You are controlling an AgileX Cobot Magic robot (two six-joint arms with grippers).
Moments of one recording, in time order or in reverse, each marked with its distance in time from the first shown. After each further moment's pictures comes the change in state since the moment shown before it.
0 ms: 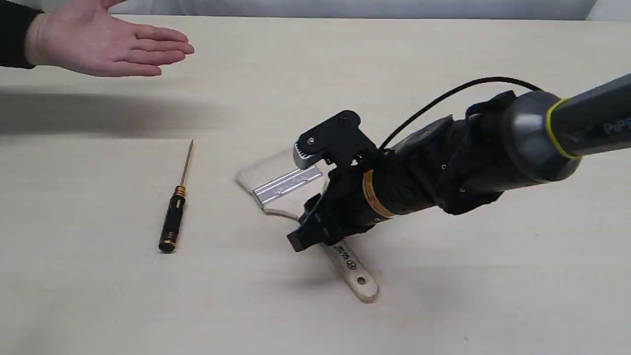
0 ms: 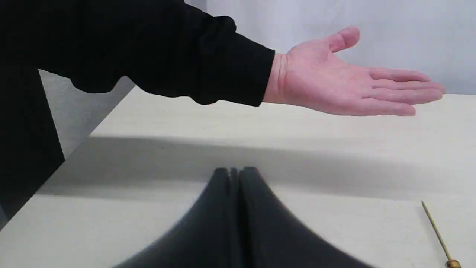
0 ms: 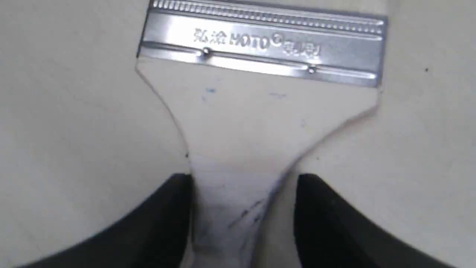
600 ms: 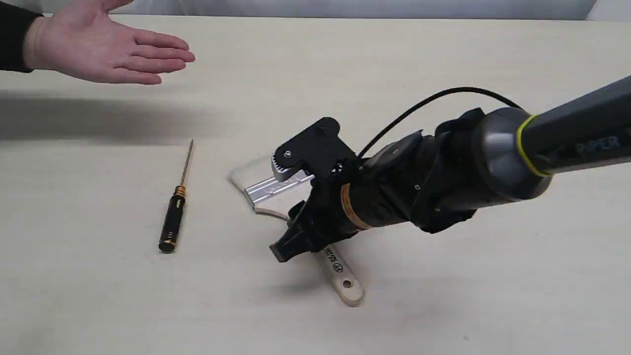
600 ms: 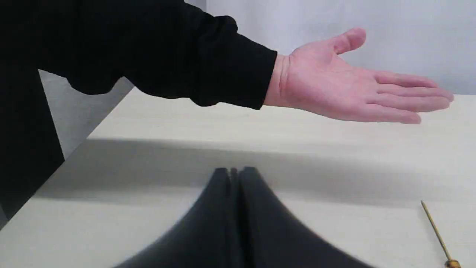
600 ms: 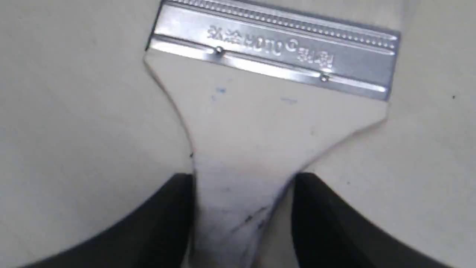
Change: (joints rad) left arm 0.000 0.000 0.000 0.000 0.000 0.000; right arm 0.093 0.026 -0.010 -0.004 0.122 0.030
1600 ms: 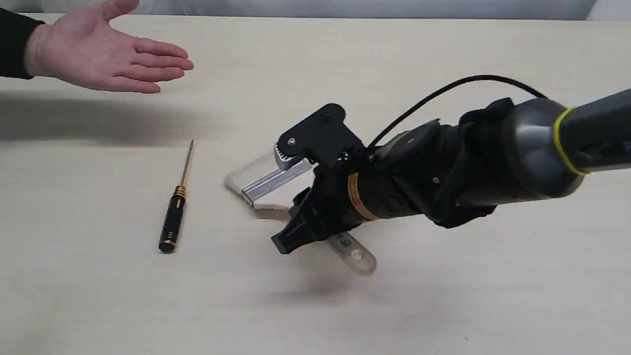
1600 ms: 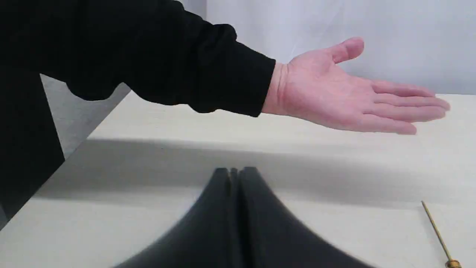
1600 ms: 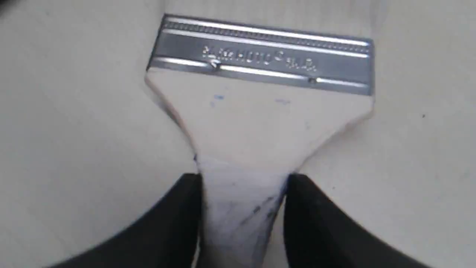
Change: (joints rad) left arm 0.000 0.000 0.000 0.000 0.000 0.000; right arm 0.000 -0.085 0.016 0.000 0.000 -0.015
